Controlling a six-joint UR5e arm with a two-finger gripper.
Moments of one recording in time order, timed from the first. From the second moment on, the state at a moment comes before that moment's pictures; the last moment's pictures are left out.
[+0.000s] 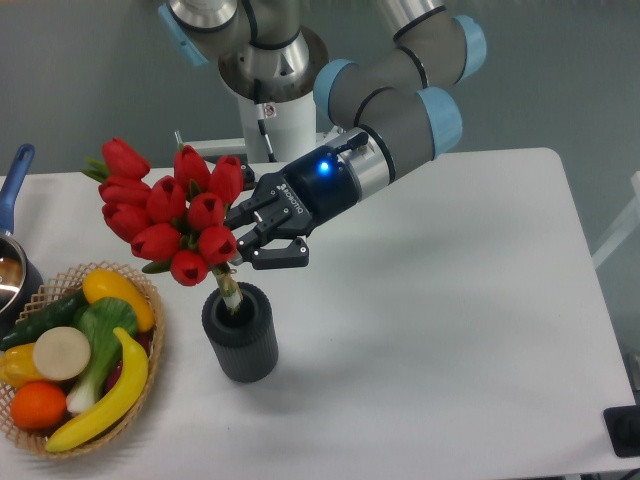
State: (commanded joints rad) arm 2.59 -1.83 -1.83 -0.73 0.01 1.18
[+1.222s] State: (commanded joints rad) arm 2.59 -1.90 -1.87 -0.73 0.02 1.21
